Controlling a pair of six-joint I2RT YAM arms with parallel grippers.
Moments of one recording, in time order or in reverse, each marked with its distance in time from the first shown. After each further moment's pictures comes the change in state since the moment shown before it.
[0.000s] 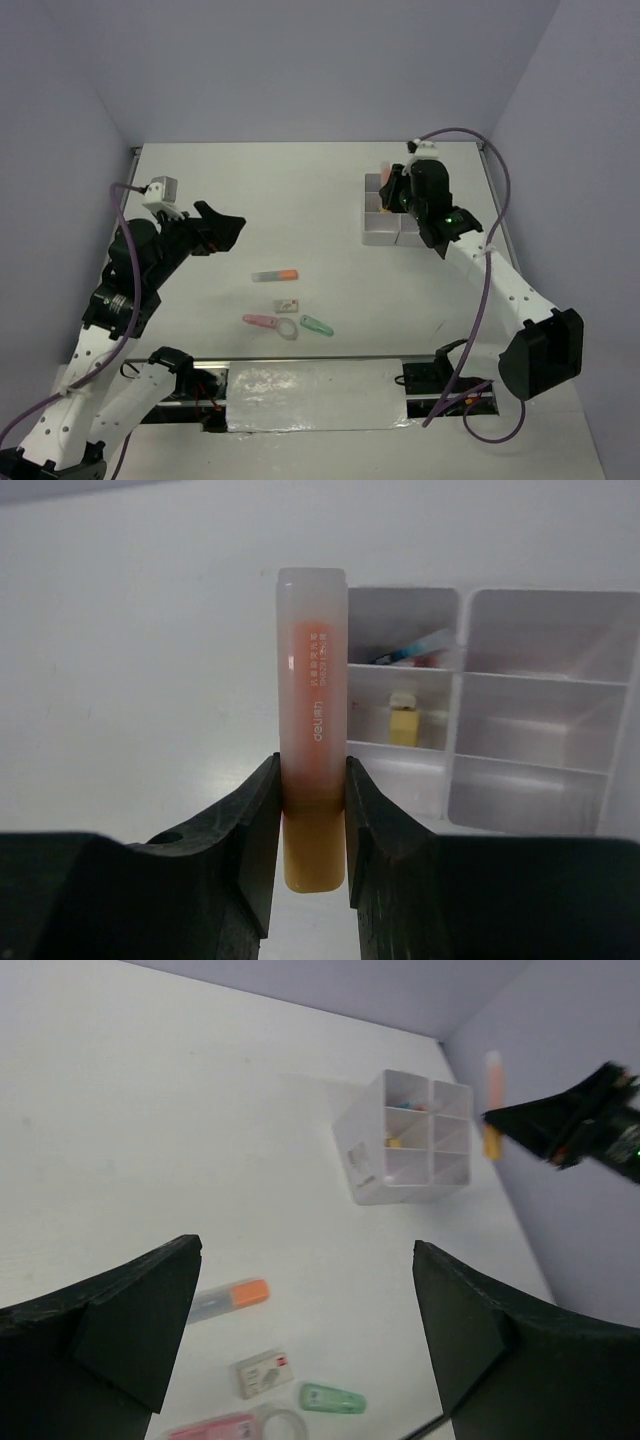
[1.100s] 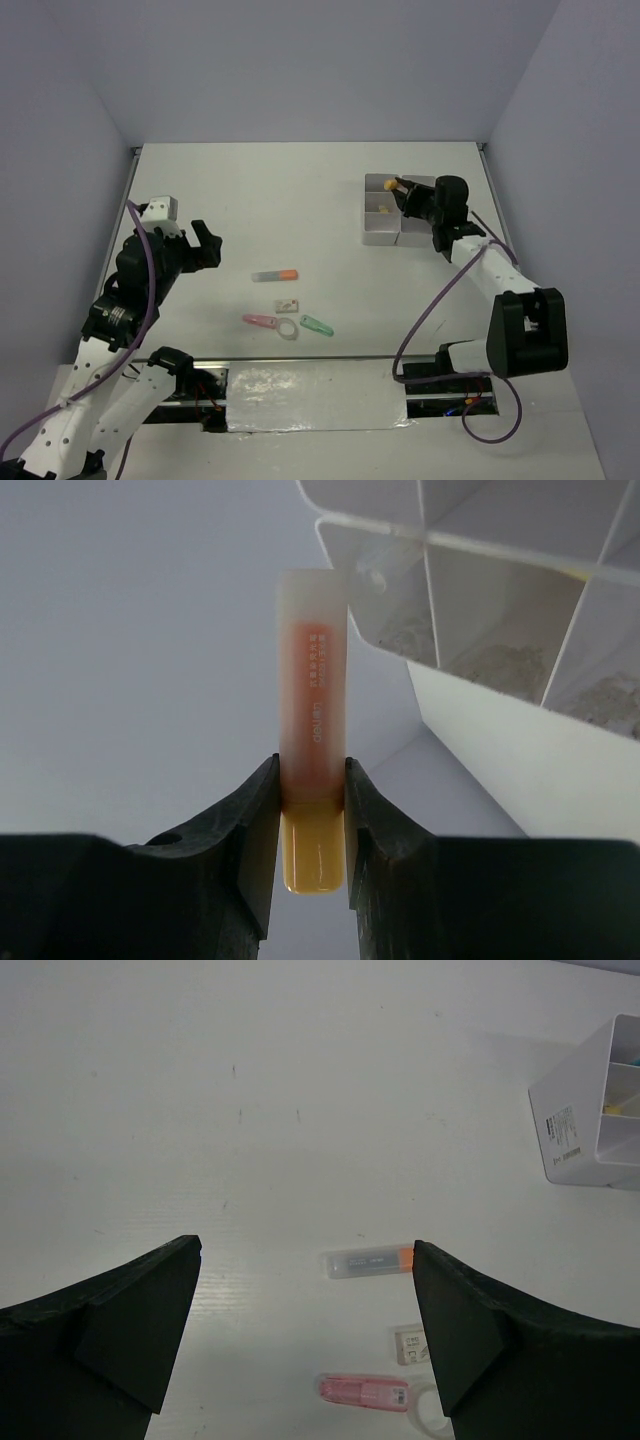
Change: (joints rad) left arm 0.001 -0.074 -0.065 -0.207 -0.302 0.232; right arm -0.278 0.105 -0.244 0.325 -0.218 1.670
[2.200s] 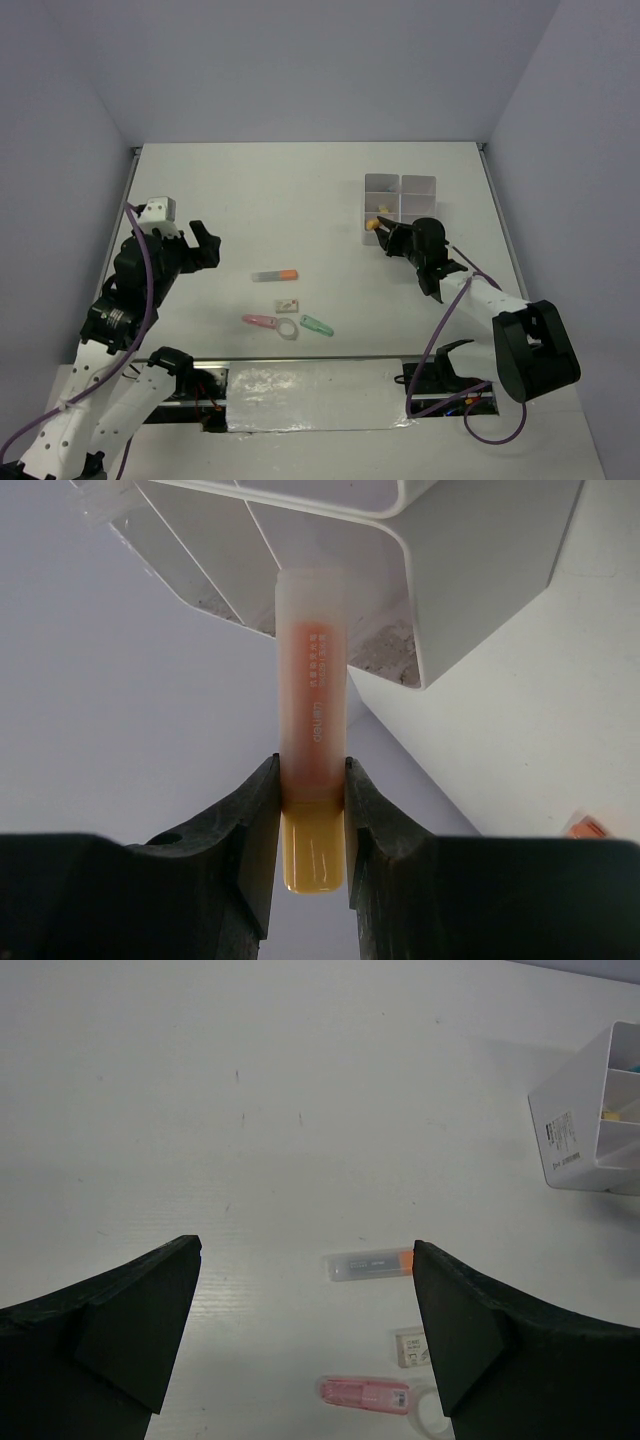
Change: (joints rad) left arm 0.000 -0.013 0.000 -0.001 -0.008 0.001; right arm 0.199 -0.123 -0.343 0.193 0.134 0.070
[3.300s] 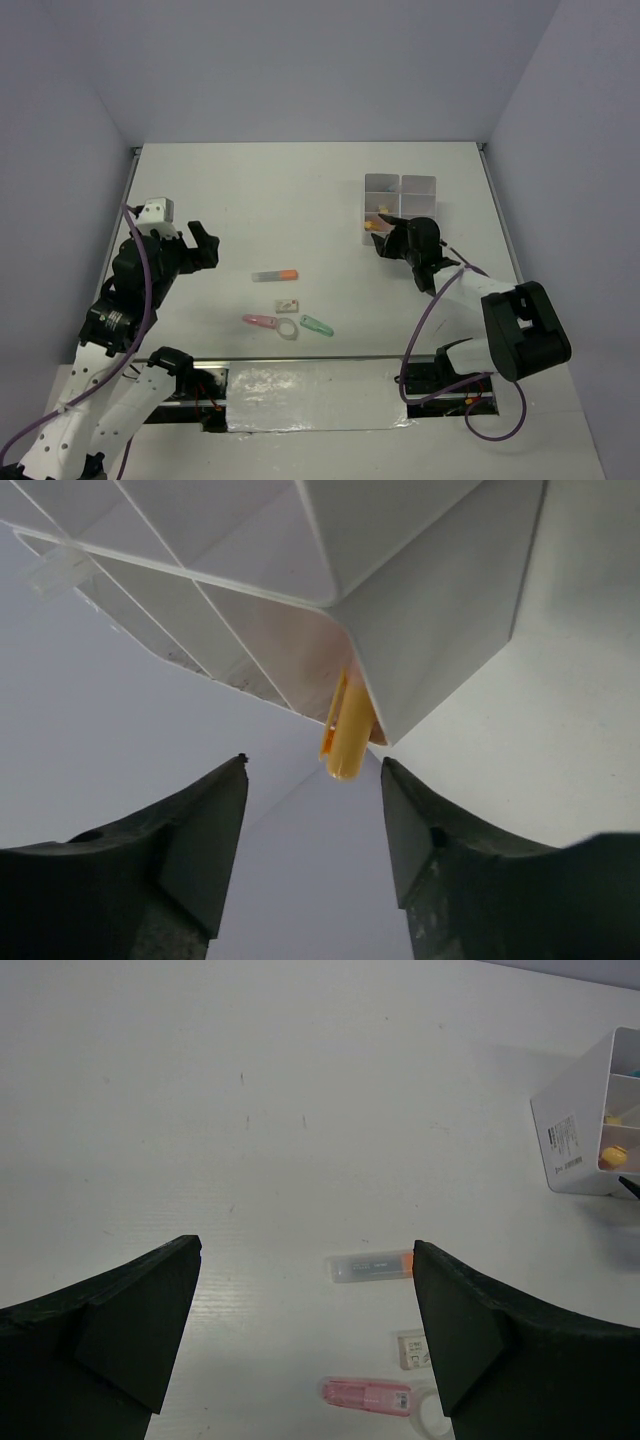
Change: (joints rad) left arm 0.000 -0.012 0.000 -0.004 -0.011 0.001; right arm 0.000 0.112 0.004 0.048 0.039 0.005
